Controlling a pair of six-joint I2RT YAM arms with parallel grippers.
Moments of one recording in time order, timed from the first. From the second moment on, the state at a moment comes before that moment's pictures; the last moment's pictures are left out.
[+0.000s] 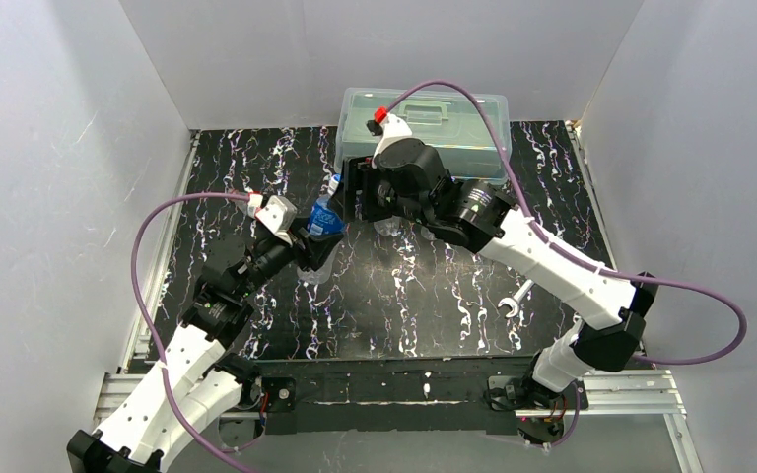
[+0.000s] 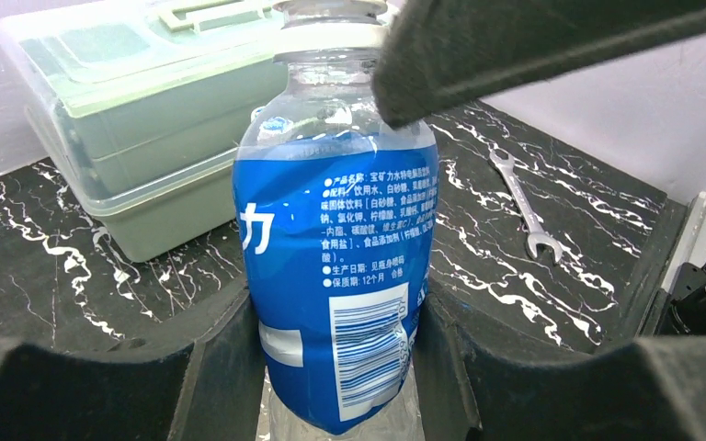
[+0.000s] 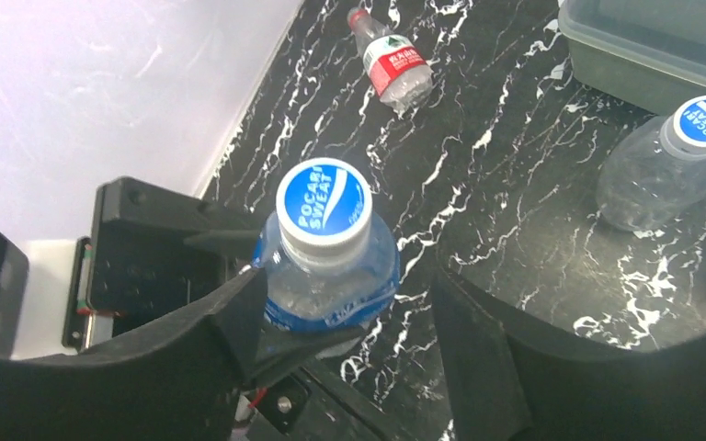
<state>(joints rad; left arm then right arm) -0.47 0.70 0.62 0.10 0.36 -0.10 1.05 1.55 1.79 -0.65 0.19 0.60</state>
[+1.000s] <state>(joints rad) -0.47 0.76 0.66 0.14 0.87 -0.28 0.80 1.28 1.56 -0.42 -0.56 0.26</state>
